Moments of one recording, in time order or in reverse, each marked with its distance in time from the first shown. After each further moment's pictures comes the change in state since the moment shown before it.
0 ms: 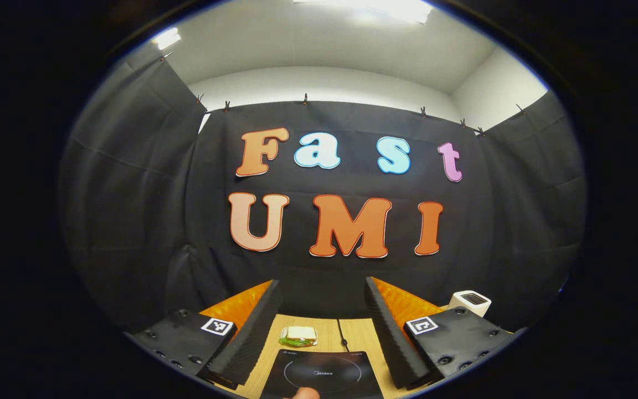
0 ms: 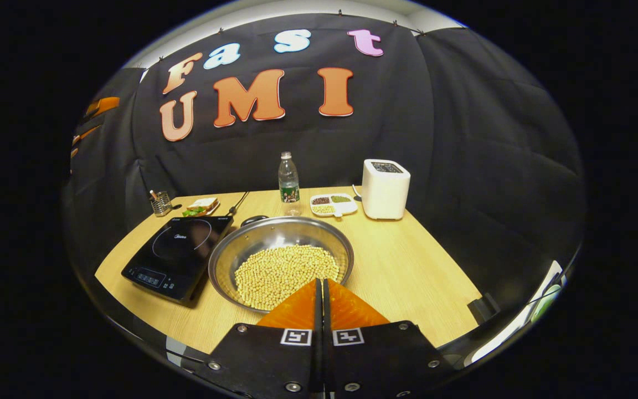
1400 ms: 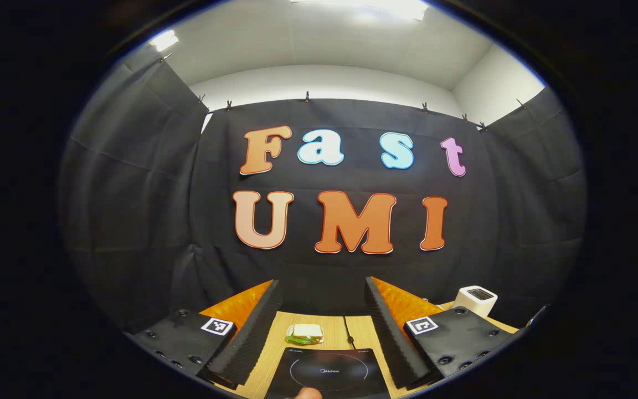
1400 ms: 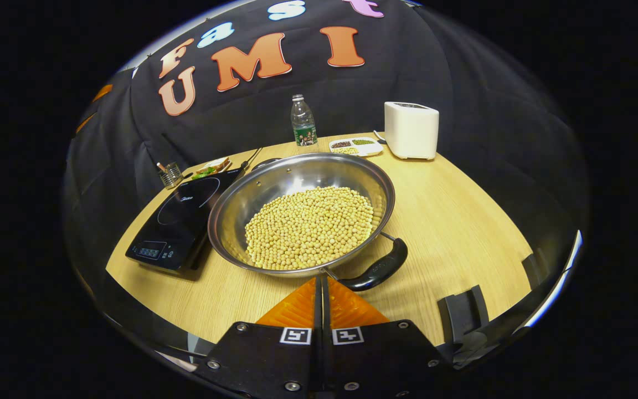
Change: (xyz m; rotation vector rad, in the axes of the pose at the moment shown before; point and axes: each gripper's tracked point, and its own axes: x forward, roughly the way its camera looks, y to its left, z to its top) left arm -0.005 0.012 -0.008 0.025 0.007 0.030; right arm 0.044 0.038 -0.082 0.067 0.210 0.120
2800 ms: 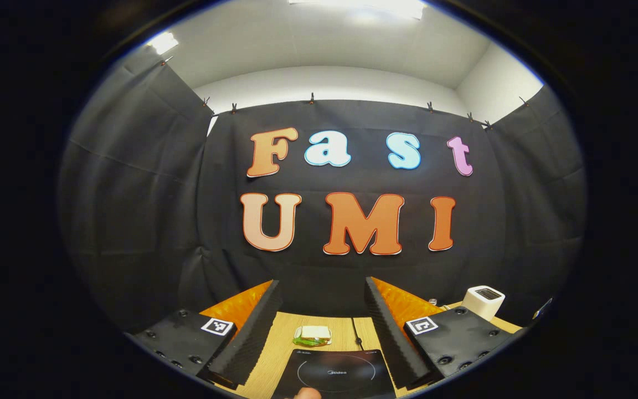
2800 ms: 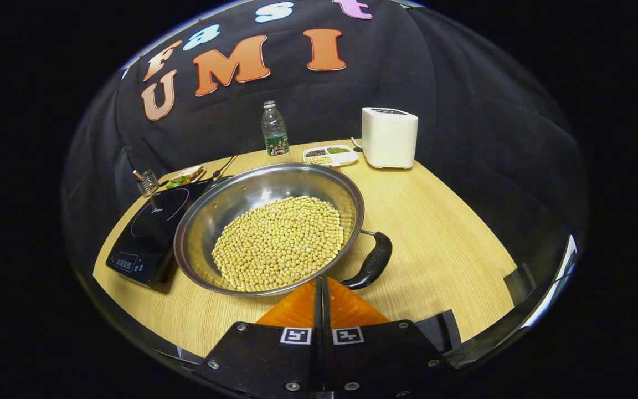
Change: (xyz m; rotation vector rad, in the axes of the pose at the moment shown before) left arm 0.005 0.006 0.000 0.012 0.000 0.029; right arm 0.022 -0.038 0.026 0.005 -0.035 -0.123
